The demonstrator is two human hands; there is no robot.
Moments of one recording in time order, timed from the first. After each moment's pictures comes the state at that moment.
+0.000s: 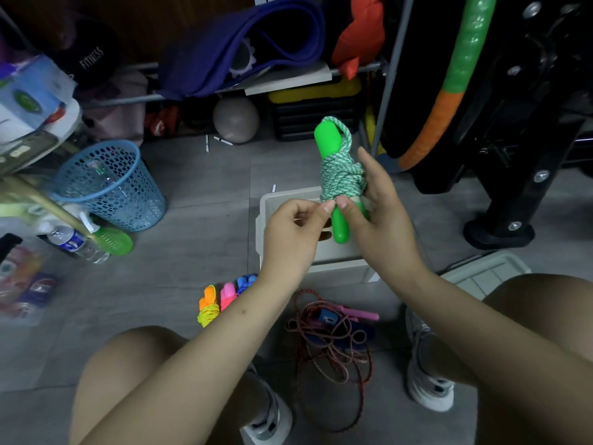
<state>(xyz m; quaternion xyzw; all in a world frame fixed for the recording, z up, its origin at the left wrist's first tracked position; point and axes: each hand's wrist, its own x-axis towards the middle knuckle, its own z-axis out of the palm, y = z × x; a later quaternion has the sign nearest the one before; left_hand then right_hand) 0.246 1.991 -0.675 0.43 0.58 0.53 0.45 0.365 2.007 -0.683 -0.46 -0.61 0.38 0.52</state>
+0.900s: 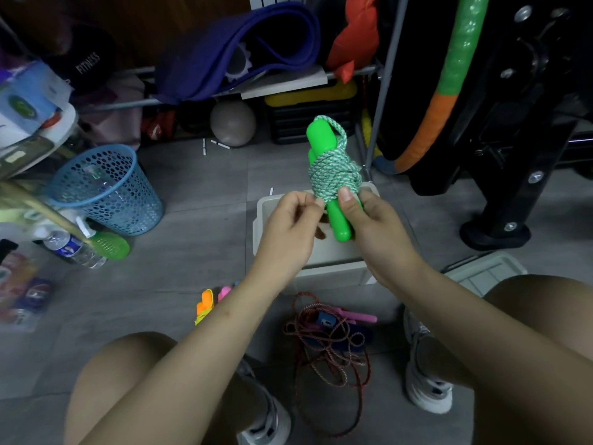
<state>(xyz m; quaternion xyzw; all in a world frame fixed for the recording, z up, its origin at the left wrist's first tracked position) 0.240 1.996 -0.667 0.50 0.53 0.50 0.47 0.362 2.008 -0.676 -0.45 -0.51 0.54 0.50</state>
